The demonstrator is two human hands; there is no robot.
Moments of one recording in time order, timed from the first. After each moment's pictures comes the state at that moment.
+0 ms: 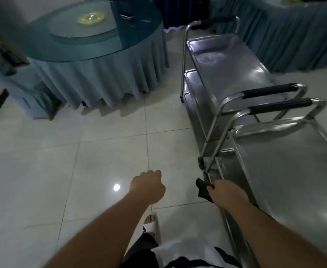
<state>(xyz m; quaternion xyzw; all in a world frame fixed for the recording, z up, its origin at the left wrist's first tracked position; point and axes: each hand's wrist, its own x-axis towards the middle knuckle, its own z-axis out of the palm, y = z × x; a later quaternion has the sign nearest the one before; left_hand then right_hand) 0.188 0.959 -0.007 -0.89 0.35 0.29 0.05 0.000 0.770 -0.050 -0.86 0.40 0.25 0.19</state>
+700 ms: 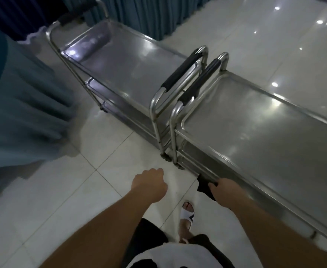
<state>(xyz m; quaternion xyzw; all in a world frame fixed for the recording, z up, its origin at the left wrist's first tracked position) 0.267 0.722 -0.045 -0.68 0.64 0.29 0.20 0.000 0.717 -0.095 -0.59 0.70 0.17 0.36</state>
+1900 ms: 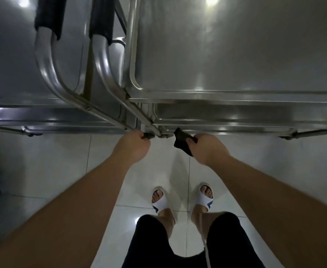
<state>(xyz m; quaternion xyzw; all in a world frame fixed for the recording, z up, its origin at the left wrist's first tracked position) 0.295 0.539 -0.300 -0.62 0.68 0.35 0.17 0.083 0.669 -0.304 -0.39 0.82 0.01 0.41</state>
